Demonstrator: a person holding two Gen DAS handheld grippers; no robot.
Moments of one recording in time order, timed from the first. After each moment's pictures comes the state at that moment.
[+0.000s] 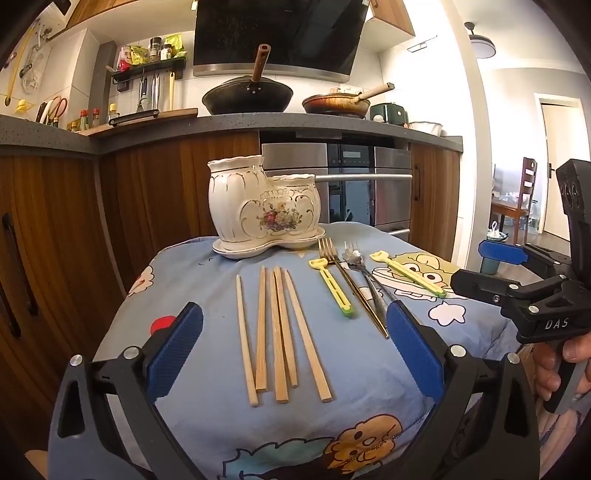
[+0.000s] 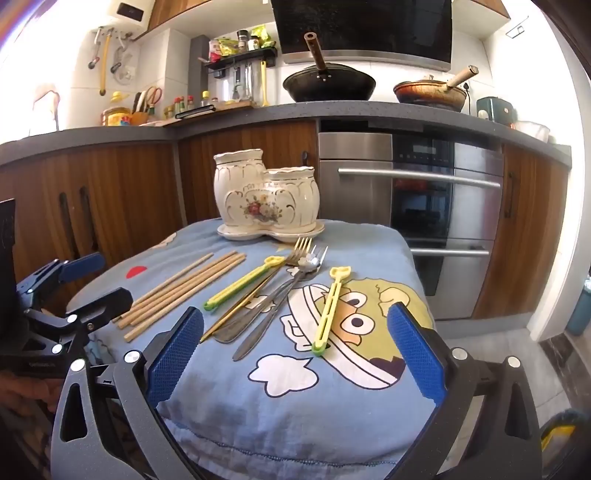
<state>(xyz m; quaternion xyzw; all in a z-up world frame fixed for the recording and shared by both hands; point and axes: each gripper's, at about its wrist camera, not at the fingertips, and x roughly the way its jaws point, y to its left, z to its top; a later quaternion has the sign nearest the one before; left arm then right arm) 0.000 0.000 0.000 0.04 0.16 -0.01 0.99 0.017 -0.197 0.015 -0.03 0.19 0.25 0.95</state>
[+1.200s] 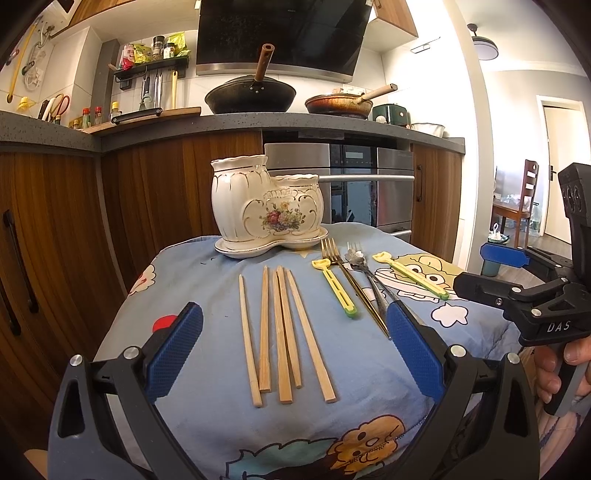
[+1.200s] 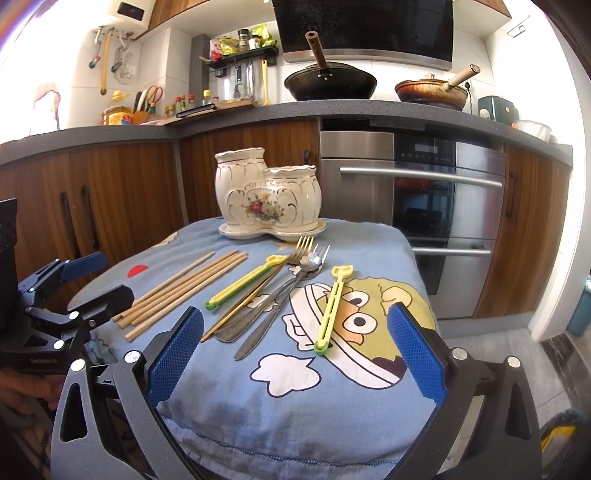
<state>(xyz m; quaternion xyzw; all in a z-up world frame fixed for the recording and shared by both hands) 0.001 0.000 0.001 0.03 0.15 0.00 0.99 0.018 -0.197 0.013 -0.03 0.19 0.26 0.95</state>
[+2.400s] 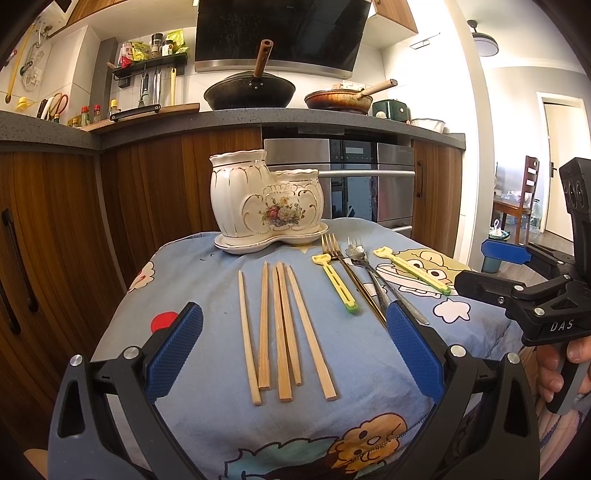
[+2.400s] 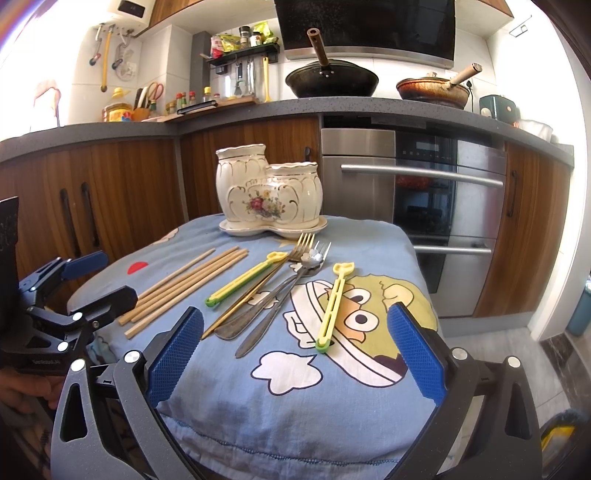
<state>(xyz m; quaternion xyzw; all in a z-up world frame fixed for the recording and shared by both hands) 0.002 0.002 -0.001 0.03 0.16 0.00 0.99 0.019 -0.196 0.011 -0.03 0.19 0.26 0.95</state>
